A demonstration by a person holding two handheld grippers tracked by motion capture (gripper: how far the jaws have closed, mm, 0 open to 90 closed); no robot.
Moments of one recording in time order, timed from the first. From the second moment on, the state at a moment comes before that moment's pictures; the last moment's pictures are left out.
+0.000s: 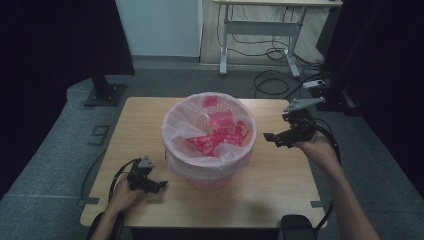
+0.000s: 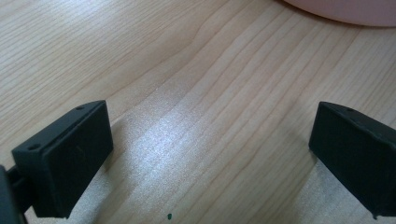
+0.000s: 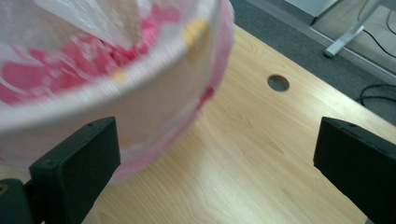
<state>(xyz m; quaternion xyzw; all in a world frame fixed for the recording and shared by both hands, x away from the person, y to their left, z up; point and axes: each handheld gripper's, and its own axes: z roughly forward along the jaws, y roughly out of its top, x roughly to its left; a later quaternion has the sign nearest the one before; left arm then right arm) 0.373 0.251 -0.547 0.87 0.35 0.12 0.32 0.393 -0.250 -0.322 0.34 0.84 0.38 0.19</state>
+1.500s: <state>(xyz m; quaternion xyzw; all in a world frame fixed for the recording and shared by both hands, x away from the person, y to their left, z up) 0.372 0.252 -0.548 0.87 0.34 0.13 0.33 0.381 -0.262 -0.557 0.43 0.81 0.36 0.16</state>
